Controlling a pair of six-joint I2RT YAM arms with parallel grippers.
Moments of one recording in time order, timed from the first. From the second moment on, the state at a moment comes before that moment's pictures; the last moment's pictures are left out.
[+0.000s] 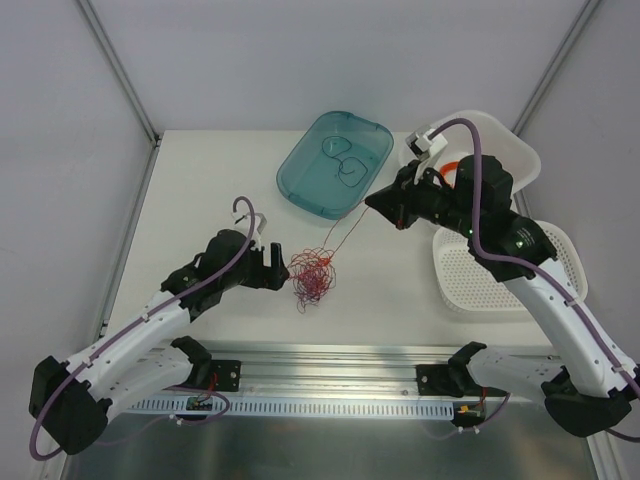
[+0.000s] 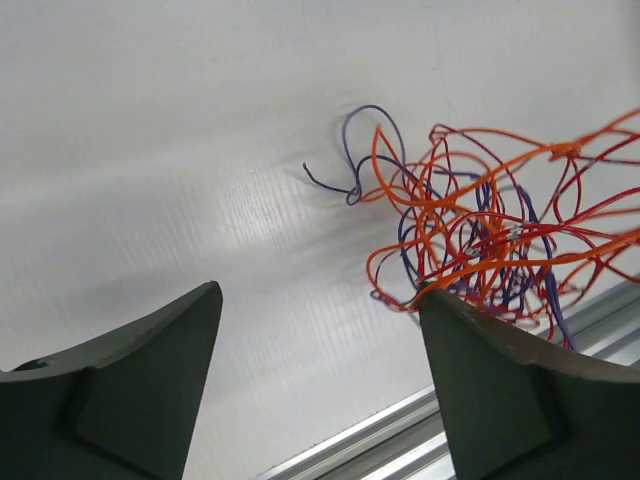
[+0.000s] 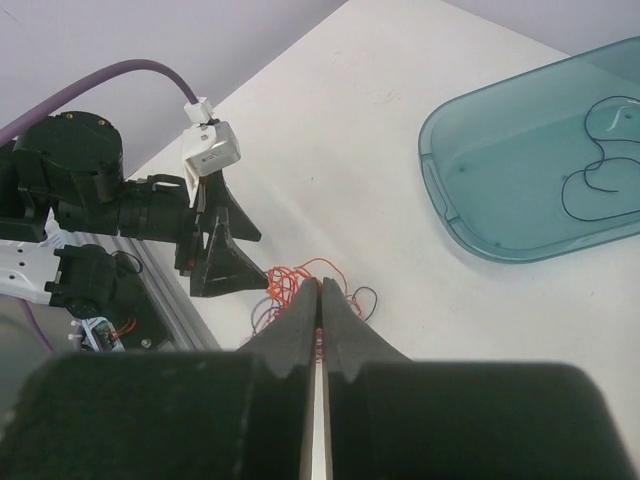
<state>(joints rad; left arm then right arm) -0.61 0.89 0.61 -0.39 -0.01 -0.42 0.64 1.07 1.40 -0.57 -0.30 0.17</state>
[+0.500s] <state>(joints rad) -0.63 0.81 0.64 -0.20 0.16 -0.42 0.74 1.15 1.41 -0.52 -0.25 0.22</state>
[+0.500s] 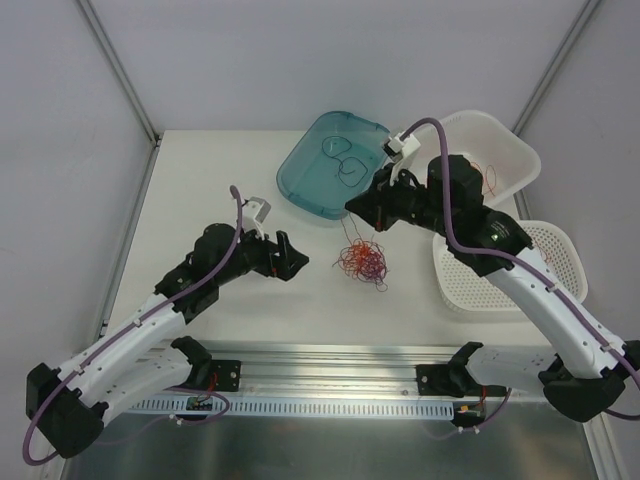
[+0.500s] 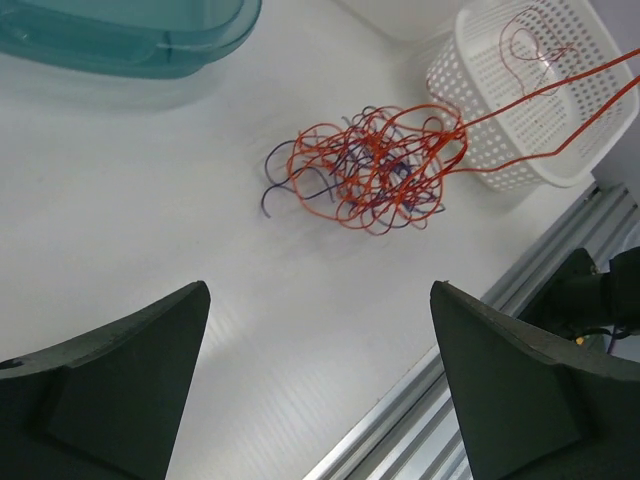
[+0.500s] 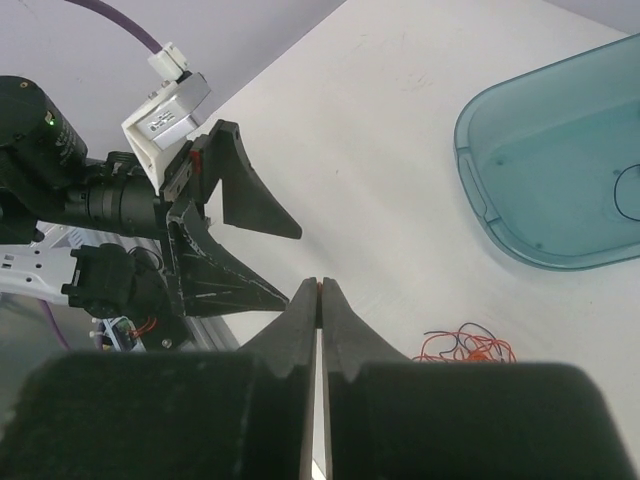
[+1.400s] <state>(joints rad) -0.80 1.09 0.70 0.25 -0.14 -0.41 0.95 1.20 1.43 -0.50 0.03 0.24</state>
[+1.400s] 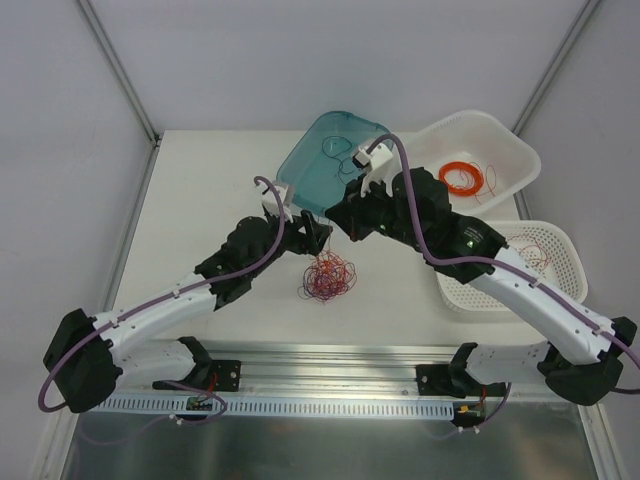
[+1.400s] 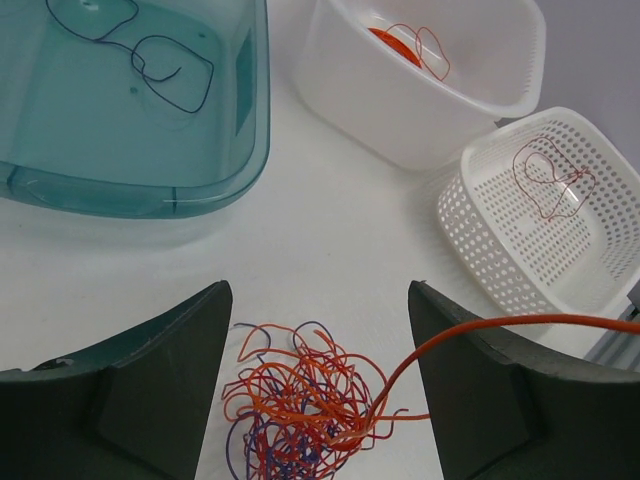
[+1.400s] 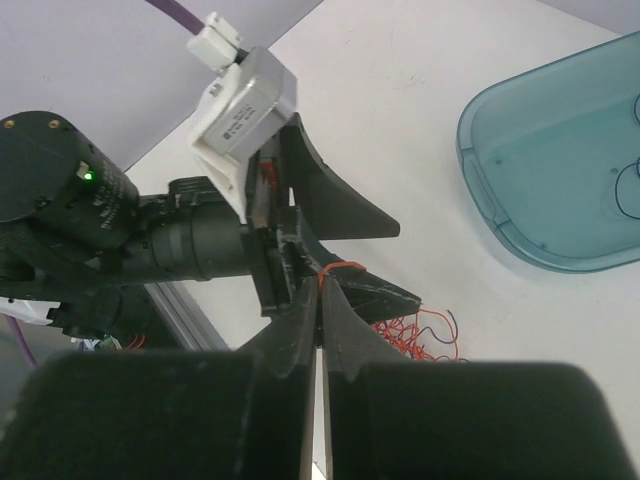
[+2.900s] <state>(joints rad) -0.56 0.83 0.67 -0.22 -0.40 -0.51 0.85 1.14 1.52 -0.74 0.30 0.11</state>
